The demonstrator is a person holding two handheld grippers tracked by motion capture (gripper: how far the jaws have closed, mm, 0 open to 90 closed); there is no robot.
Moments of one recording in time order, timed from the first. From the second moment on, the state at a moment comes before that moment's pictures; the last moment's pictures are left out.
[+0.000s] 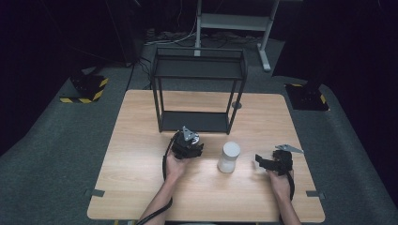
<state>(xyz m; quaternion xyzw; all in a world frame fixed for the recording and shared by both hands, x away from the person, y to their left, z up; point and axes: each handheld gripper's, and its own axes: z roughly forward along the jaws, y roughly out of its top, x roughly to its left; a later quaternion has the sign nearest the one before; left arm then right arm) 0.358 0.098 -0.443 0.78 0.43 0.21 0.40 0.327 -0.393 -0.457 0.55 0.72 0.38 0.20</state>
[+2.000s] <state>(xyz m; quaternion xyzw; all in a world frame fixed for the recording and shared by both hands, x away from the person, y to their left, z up) 0.403 0.117 -0.220 0.84 0.31 0.16 0.43 0.327 -0.394 -0.457 0.55 0.72 0.38 0.20</state>
